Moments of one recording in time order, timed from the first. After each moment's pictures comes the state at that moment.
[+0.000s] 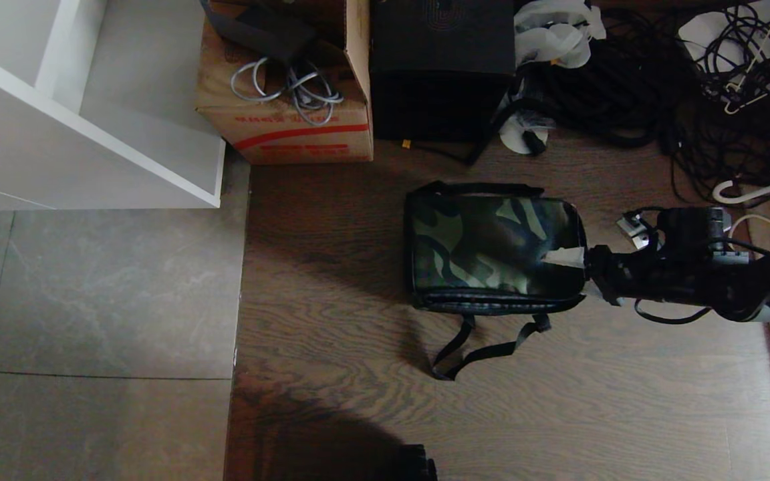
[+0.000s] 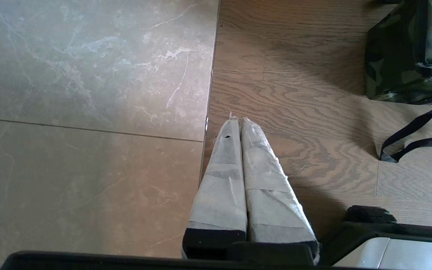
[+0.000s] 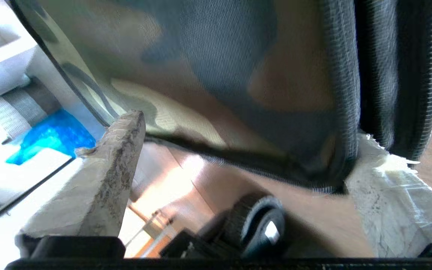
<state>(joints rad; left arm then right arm) 0.00 0.00 0.00 -0.02 0.02 -0.05 -0.07 2.06 -1.03 -0.54 0.68 0.53</state>
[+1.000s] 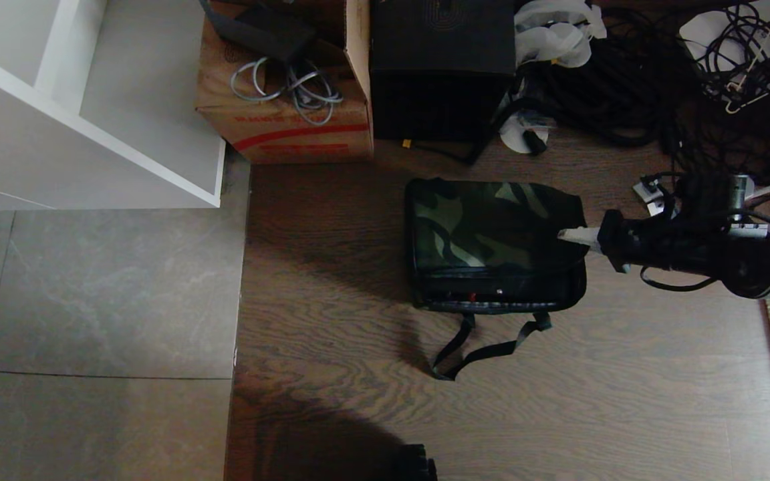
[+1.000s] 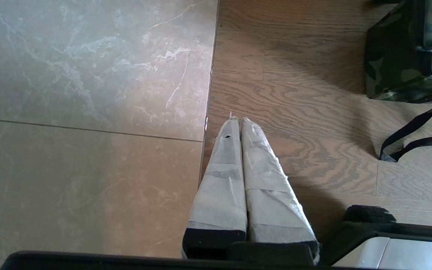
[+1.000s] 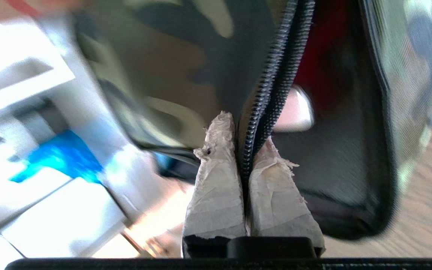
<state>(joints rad) 0.00 0.00 0.00 -0.02 0.02 -0.05 -0.07 2.00 -1.13 -0.56 0.68 0.60</state>
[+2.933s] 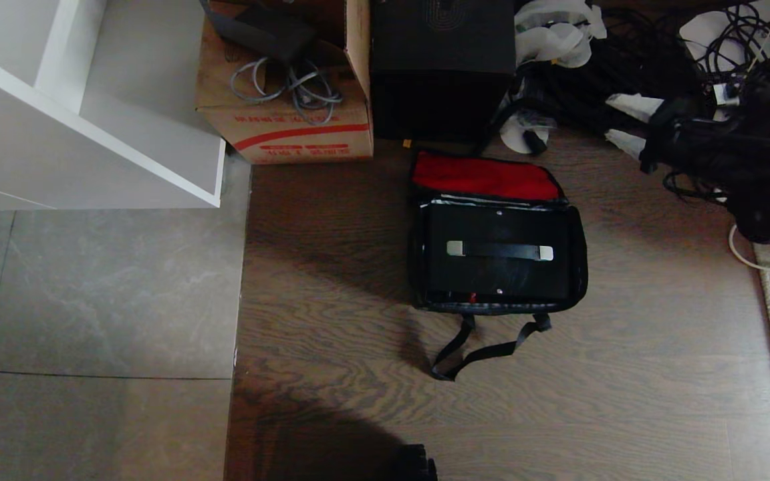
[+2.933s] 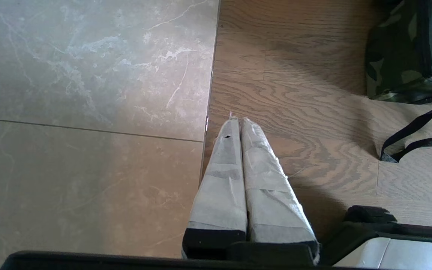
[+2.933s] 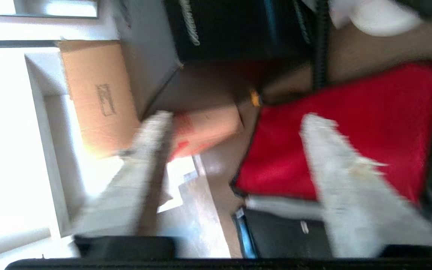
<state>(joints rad) 0.00 0.00 0.00 -0.02 0.02 -0.05 -0.14 2.03 -1.43 -0.91 0.60 1.05</state>
